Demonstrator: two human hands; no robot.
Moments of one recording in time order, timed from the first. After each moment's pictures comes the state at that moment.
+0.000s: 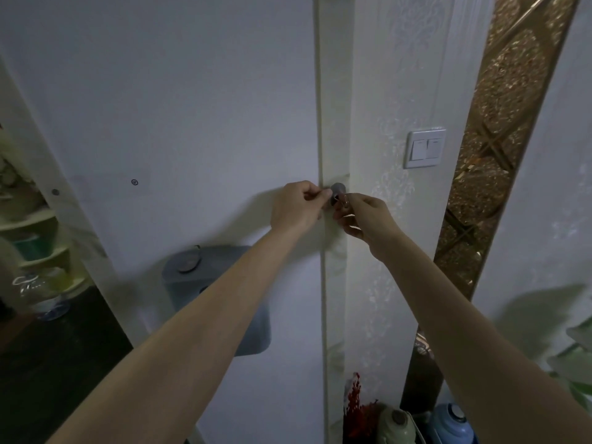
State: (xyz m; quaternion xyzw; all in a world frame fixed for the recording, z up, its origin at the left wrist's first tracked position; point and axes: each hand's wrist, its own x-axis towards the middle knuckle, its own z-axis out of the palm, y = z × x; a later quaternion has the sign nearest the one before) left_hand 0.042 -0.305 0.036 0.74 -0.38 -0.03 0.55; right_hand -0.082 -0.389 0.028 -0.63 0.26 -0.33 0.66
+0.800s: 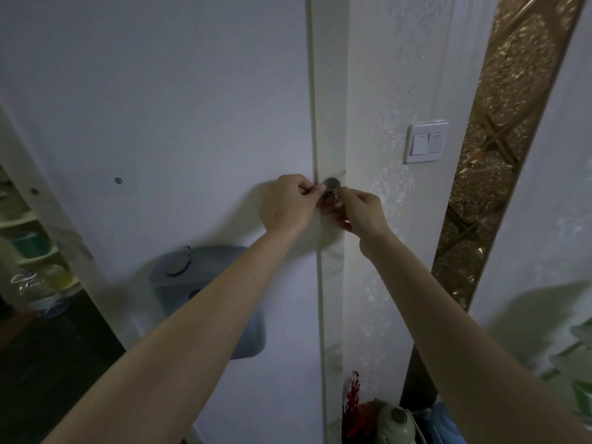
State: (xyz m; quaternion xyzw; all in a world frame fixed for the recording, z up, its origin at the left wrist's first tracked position) left_hand 0.053 -0.322 0.033 0.80 -0.35 0.07 0.48; right_hand -0.064 -0.396 0.022 -0.61 0.24 -0.38 0.66
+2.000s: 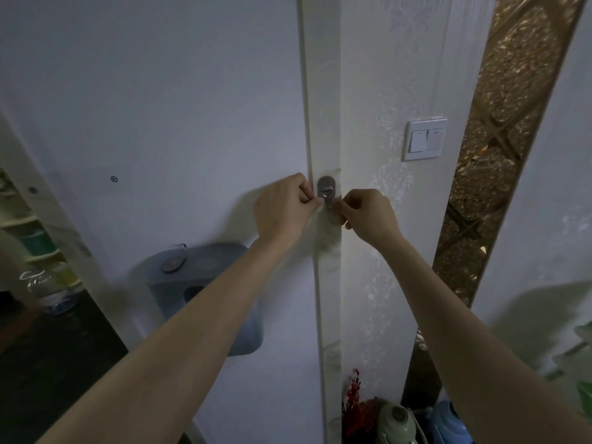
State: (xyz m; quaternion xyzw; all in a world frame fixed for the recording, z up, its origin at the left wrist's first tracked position) left_hand 0.039 -0.312 0.027 0.82 -0.38 0.19 0.39; right_hand -0.070 -0.441 -0.002 -0.84 0.28 -0.36 0.30
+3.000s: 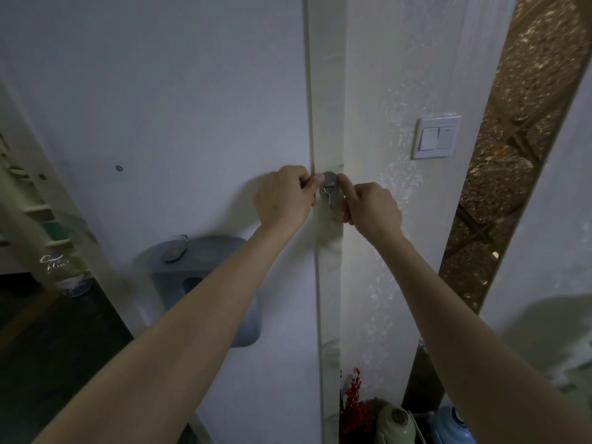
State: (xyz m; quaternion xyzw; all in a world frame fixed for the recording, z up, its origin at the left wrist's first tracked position) left_hand 0.036 -0.319 0.038 0.83 -0.36 0.16 0.40; right_hand -0.060 -0.447 0.002 -0.84 0.31 -0.36 0.26
